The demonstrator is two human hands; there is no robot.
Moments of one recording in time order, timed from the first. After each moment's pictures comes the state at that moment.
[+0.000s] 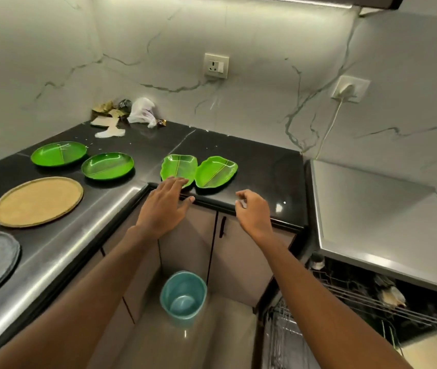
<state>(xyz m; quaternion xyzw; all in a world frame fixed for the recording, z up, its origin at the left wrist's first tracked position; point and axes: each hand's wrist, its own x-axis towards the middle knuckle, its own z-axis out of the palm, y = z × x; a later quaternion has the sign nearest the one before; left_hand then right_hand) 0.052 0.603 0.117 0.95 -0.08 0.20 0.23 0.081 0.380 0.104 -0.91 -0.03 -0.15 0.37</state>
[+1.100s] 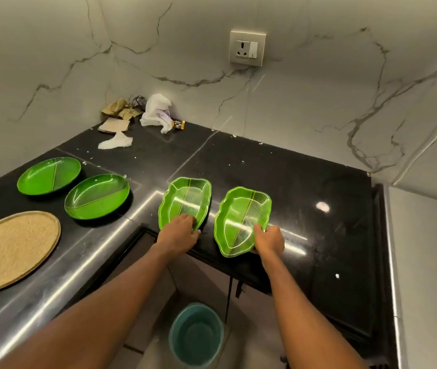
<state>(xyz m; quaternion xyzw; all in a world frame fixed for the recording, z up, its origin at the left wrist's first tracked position) 0.311 0.603 0.020 0.99 0.05 -0.06 0.15 0.356 0.379 -0.013 -0.86 0.23 0.06 0.46</state>
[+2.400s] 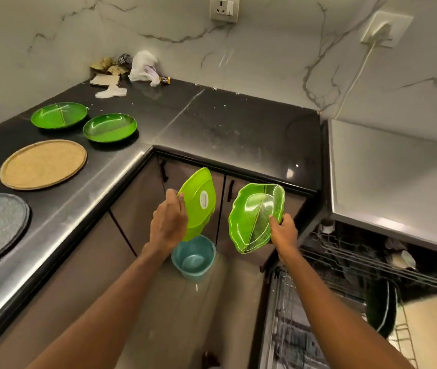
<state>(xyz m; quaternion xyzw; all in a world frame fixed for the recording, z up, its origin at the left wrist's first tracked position) -0.008 0.574 0.029 0.91 0.12 0.14 0.37 0.030 0.309 -0.038 -0.83 0.21 -0.06 0.51</state>
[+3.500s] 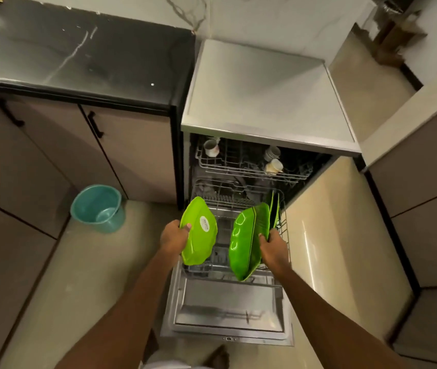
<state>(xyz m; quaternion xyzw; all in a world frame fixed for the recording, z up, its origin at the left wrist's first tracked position) -0.185 0.181 -0.112 0.82 0.19 -0.21 0.51 -0.255 -0.058 -0.110 -0.87 0.32 0.06 0.36</state>
